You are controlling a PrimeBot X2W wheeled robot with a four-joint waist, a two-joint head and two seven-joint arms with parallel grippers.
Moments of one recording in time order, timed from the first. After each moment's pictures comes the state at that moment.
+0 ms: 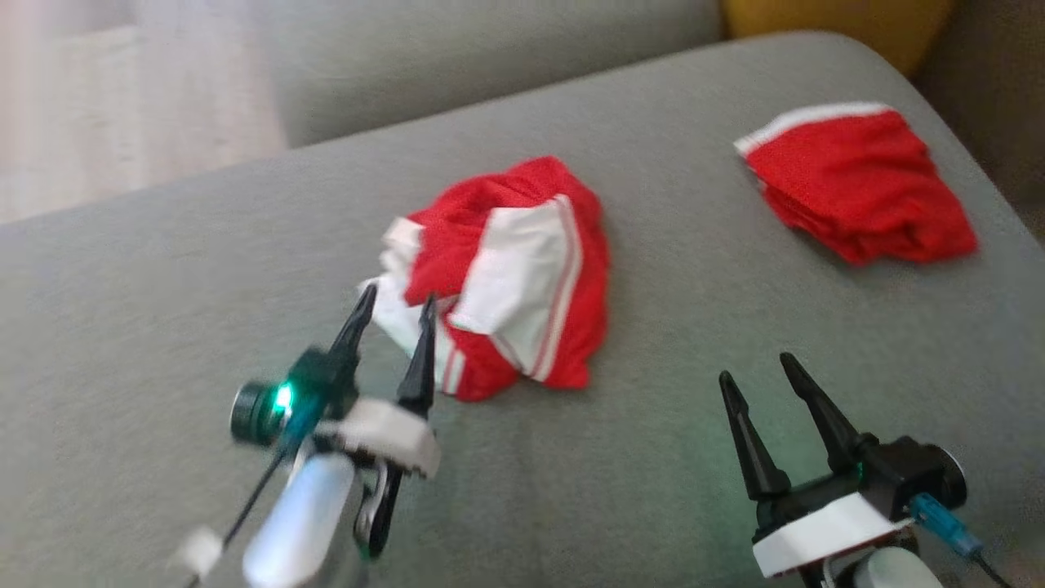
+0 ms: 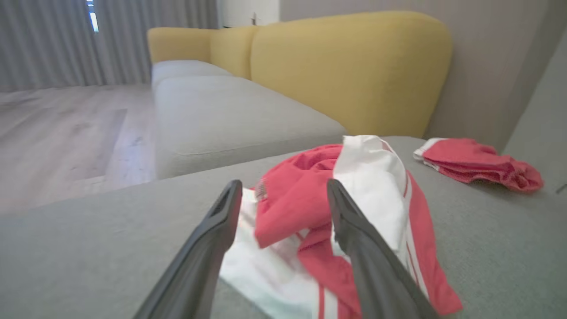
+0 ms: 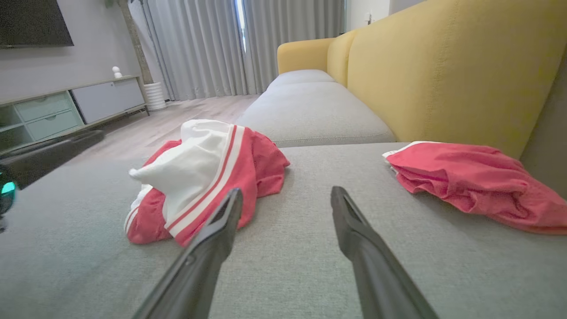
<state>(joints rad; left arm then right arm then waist) -0.44 0.04 -0.42 0.68 -0.28 -0.01 -0.25 0.03 -0.14 0.25 0.18 0.17 0.12 -0.25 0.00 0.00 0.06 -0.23</state>
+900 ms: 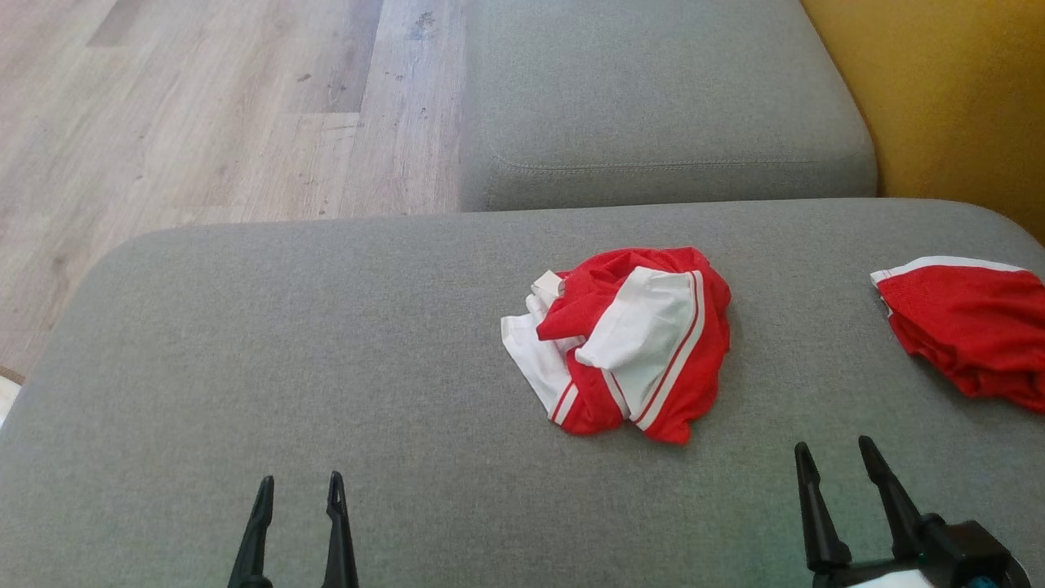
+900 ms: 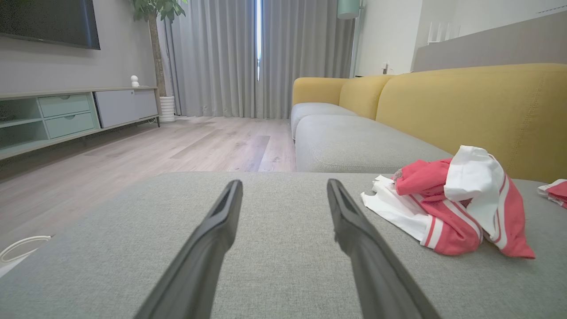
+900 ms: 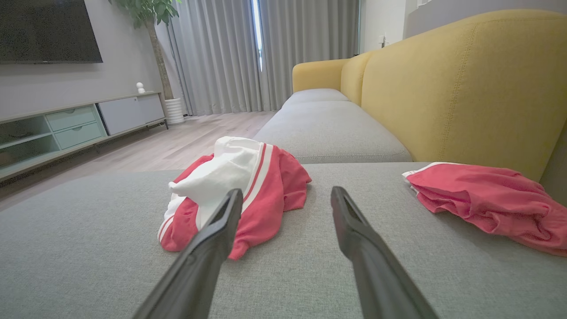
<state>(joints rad) 0.26 0.05 -0.17 0.07 -0.12 0.10 -0.25 0.23 -0.06 0.04 0.15 0.12 0.12 -0.25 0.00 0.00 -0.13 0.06</state>
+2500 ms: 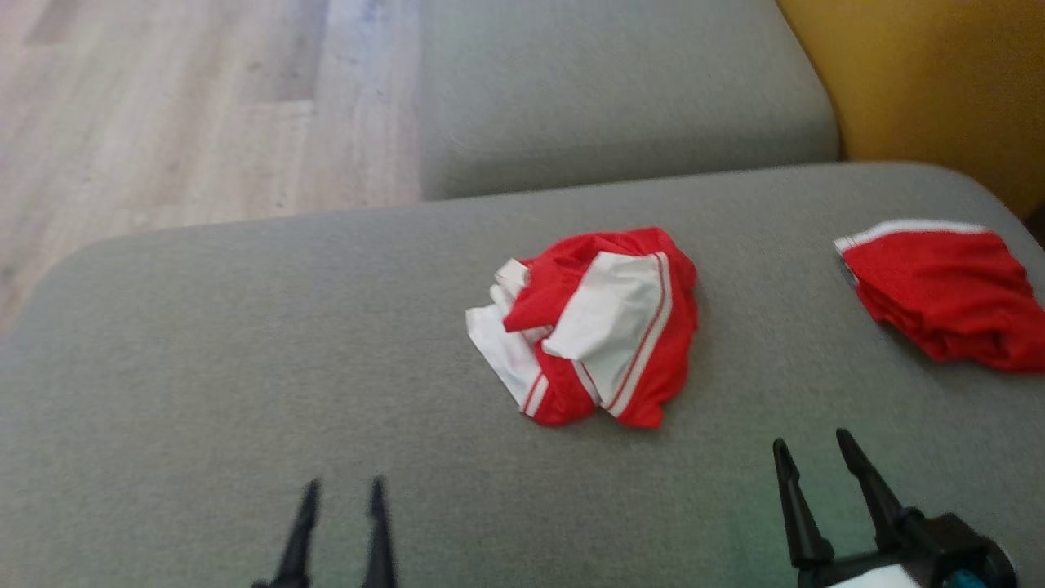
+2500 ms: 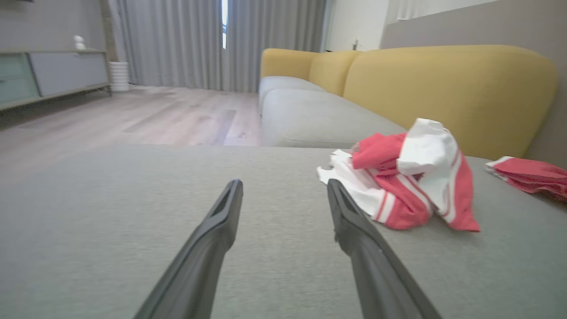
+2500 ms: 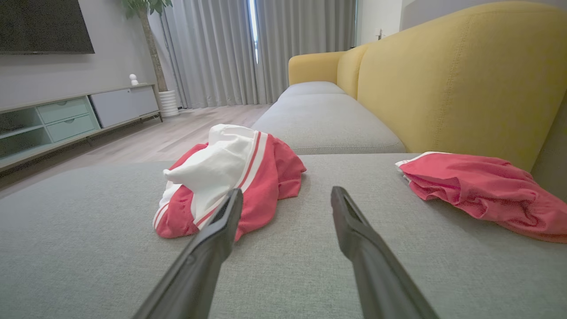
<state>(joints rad) 0.23 0.05 -0.25 0.13 -0.20 0.11 -0.25 0.22 -0.08 0.09 0.14 0.11 0.12 -0.25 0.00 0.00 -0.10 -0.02</state>
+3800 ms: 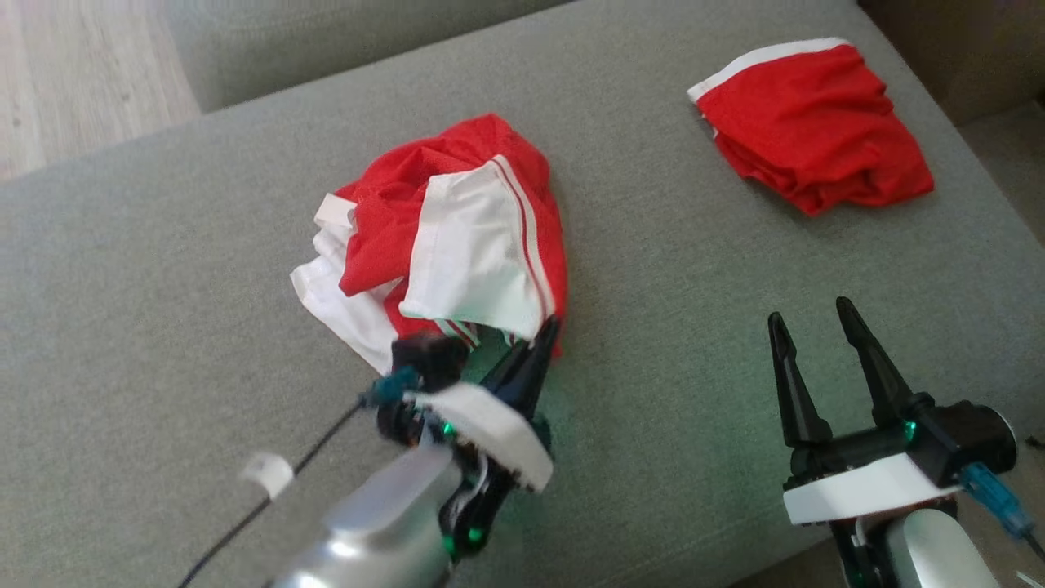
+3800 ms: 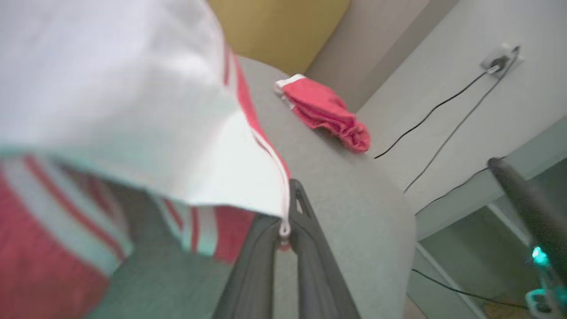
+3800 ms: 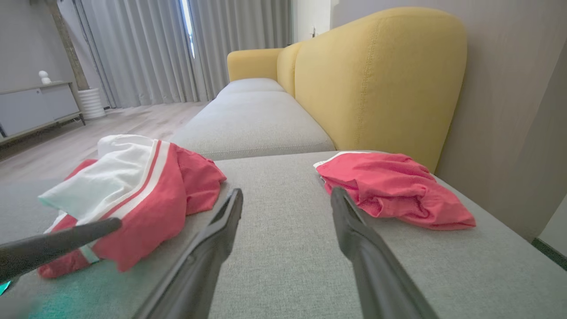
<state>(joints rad) -0.57 0.05 -1.02 0.68 -1.05 -0.10 -0.24 -0.01 -0.12 0.13 0.11 0.14 0.12 -0.25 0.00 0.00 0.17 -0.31</state>
